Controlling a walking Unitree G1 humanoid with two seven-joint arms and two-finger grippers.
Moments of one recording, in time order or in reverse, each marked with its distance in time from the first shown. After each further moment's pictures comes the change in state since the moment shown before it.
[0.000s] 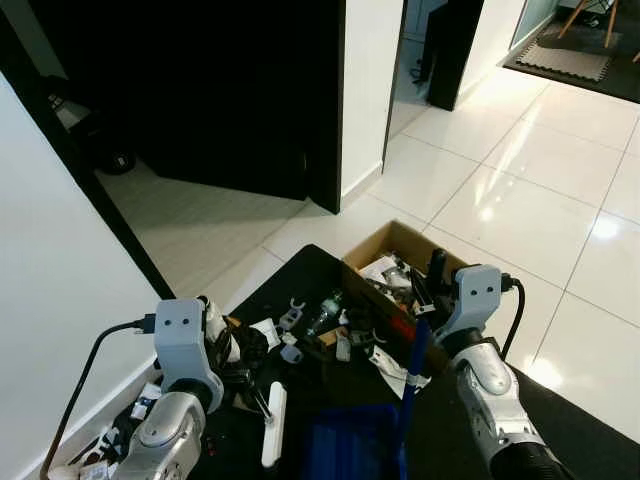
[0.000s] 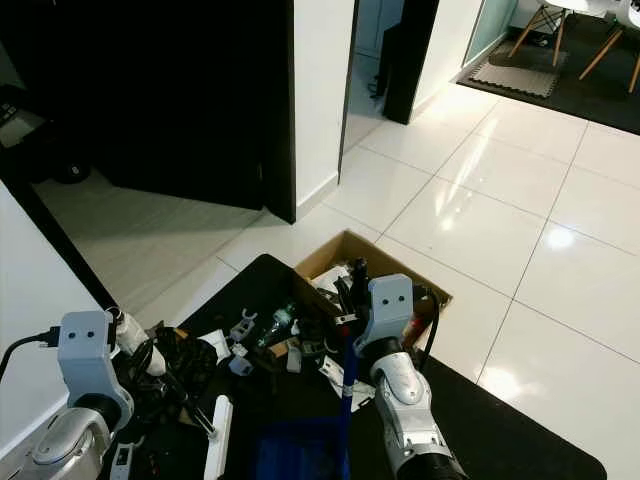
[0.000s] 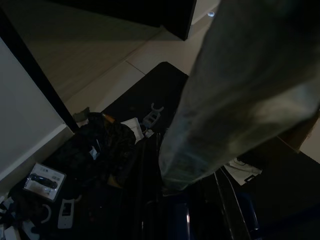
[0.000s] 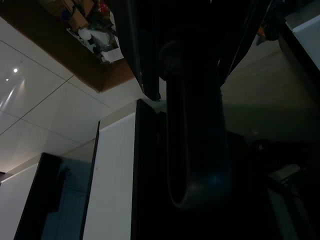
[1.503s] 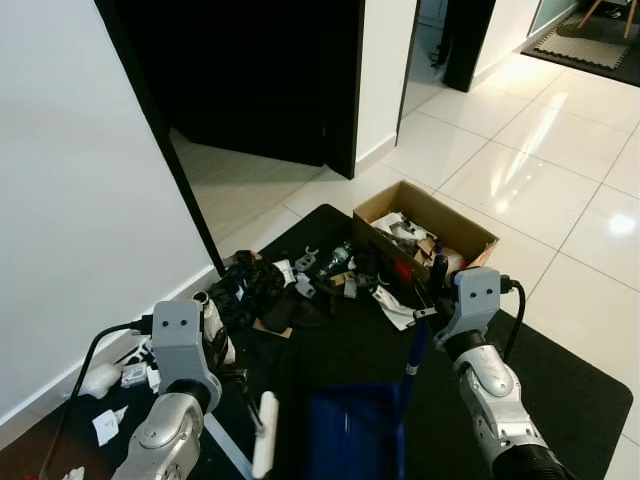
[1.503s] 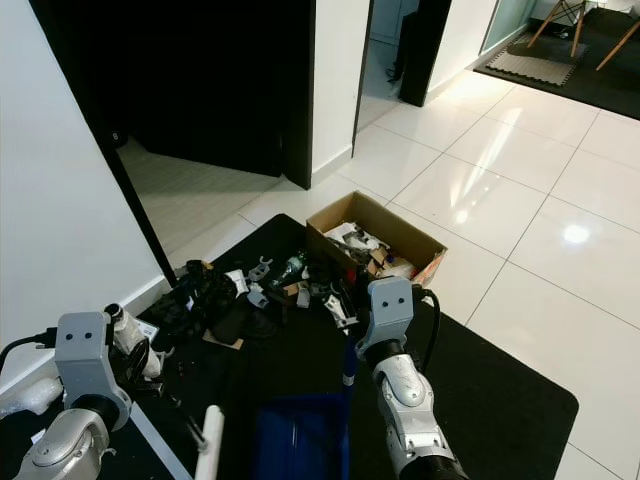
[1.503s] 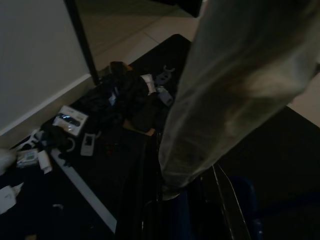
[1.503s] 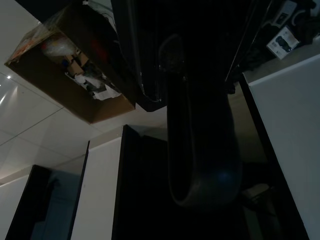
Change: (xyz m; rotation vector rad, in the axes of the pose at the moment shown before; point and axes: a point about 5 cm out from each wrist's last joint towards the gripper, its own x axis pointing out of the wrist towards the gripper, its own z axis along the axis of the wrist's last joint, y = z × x) left arm 0.000 0.001 0.000 0.007 -0.012 0.017; right arm -0.001 0.001 -0.003 -0.010 0.019 0.007
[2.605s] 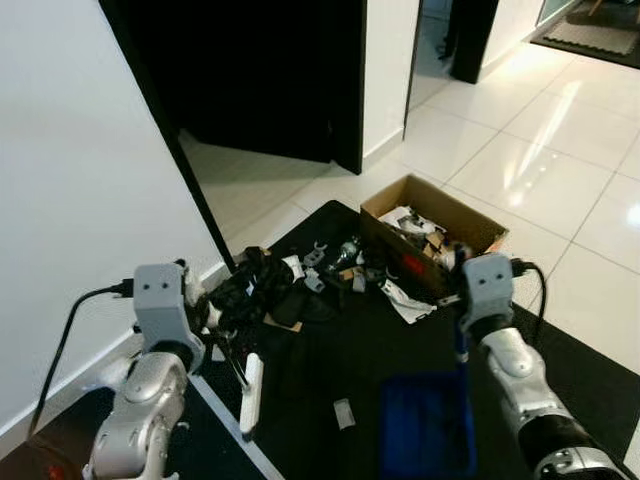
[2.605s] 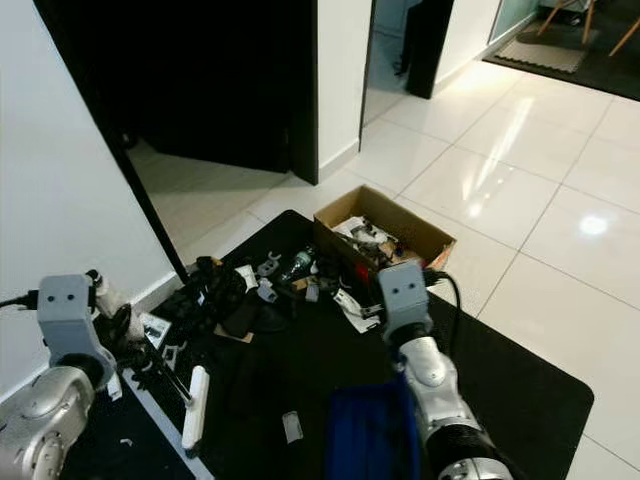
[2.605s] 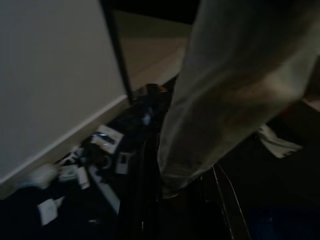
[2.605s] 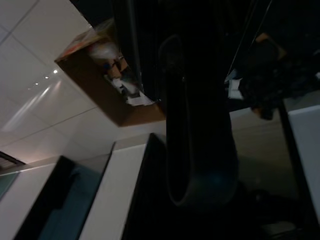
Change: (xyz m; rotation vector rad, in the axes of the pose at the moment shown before) left arm 0.027 0.034 0.035 0.031 -0.074 0.104; right arm 0.013 -0.036 0.002 -0.271 0.036 -0.054
